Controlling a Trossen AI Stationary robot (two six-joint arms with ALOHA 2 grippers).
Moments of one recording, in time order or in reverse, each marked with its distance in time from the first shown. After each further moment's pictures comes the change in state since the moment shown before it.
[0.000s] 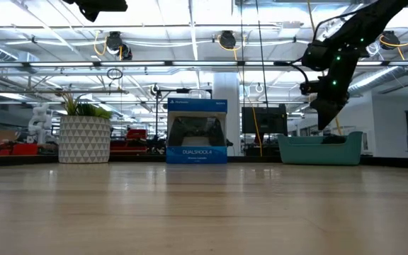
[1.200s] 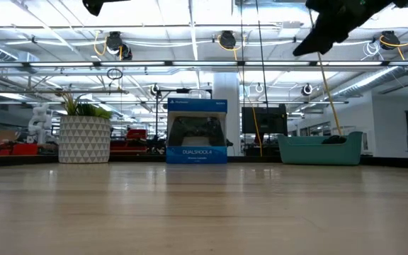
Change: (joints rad) left arm 0.000 0.000 0.000 0.090 0.000 0.023; right arm 0.675 -0.454 0.000 -0.008 -0.294 0.237
